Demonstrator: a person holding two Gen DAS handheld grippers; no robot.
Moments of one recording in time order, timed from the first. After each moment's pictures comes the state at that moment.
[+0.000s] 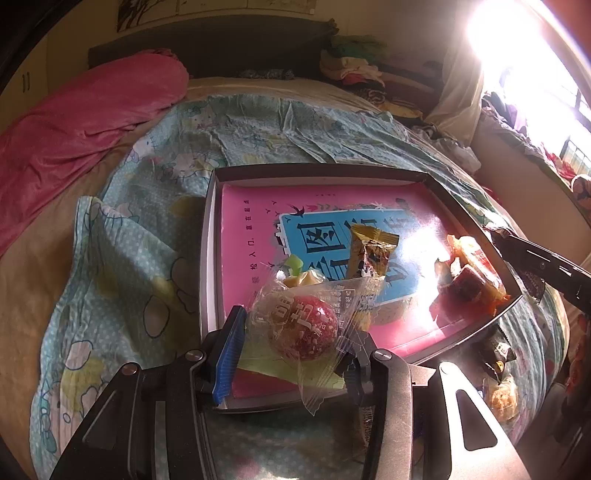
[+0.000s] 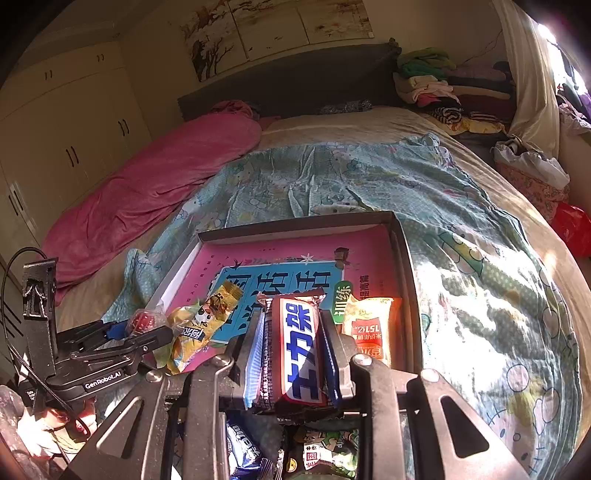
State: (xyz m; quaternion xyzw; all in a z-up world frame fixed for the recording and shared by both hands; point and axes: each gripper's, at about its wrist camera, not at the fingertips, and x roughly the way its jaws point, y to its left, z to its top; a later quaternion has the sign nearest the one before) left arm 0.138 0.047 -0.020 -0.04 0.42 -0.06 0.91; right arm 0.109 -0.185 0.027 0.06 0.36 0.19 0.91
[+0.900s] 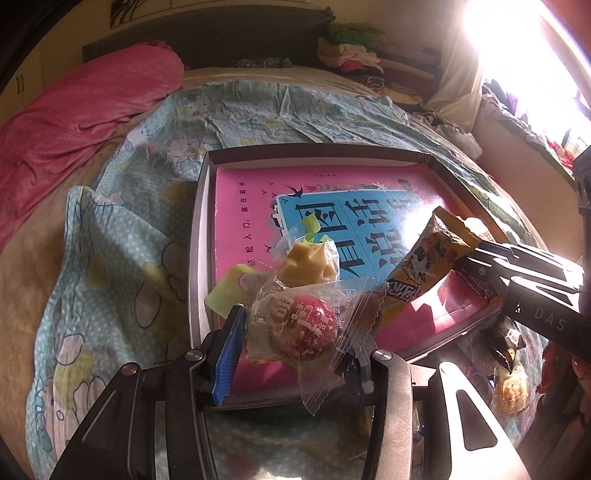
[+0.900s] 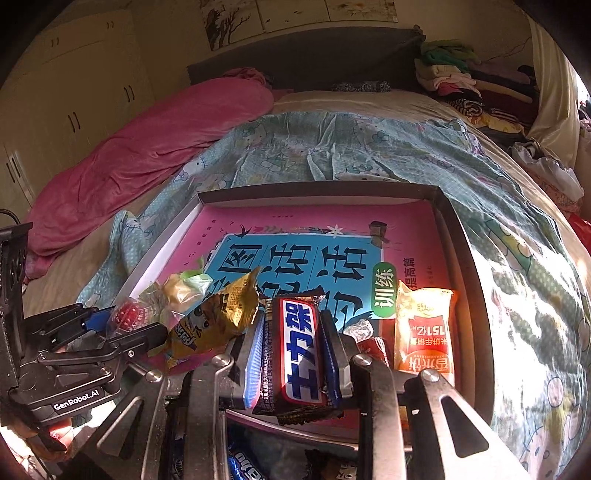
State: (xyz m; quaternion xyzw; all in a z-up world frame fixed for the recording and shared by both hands) left arm 0.140 0.042 -0.032 -0.02 0.44 -0.06 0.90; right arm 0.134 -0.138 -0.012 0.01 0.40 0.21 0.89
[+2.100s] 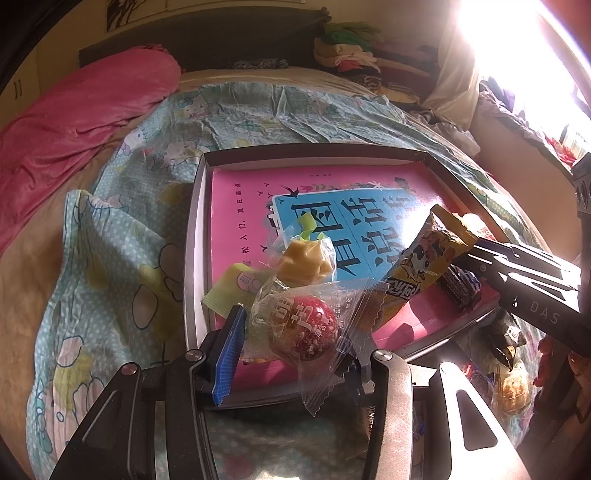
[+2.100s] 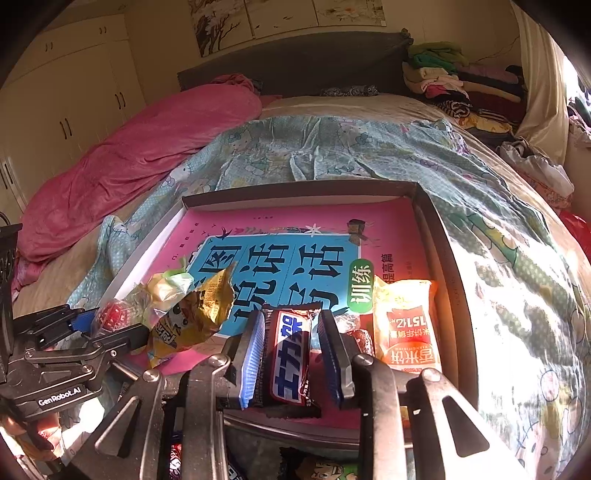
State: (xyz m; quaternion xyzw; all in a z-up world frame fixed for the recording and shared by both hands) left arm 0.139 0.039 -0.032 -0.02 0.43 -0.06 0.90; right arm 0.133 -0.153 -0.017 0.01 0.39 0.18 0.90
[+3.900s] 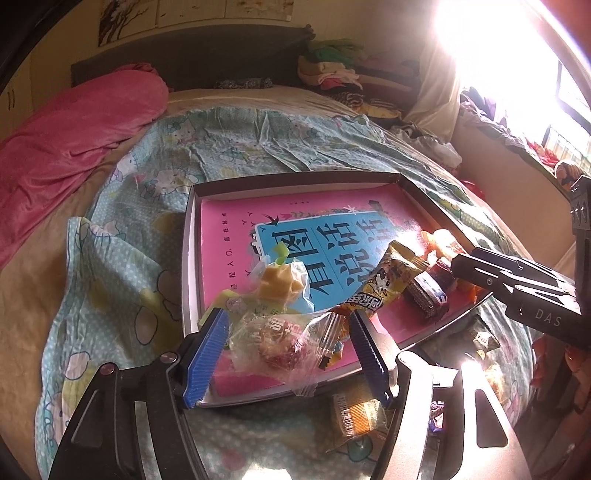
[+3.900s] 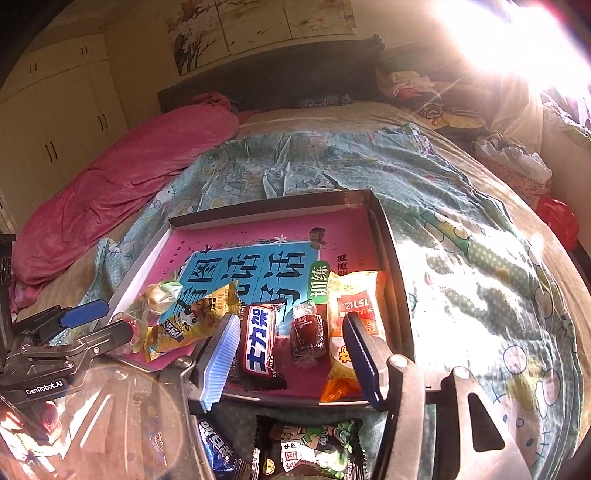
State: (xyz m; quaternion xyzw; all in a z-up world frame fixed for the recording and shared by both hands) left arm 0.126 0.038 -0.007 -0.02 0.40 -0.09 0.91; right arm 0.110 -0.185 0.003 0.04 0.37 0.14 0.92
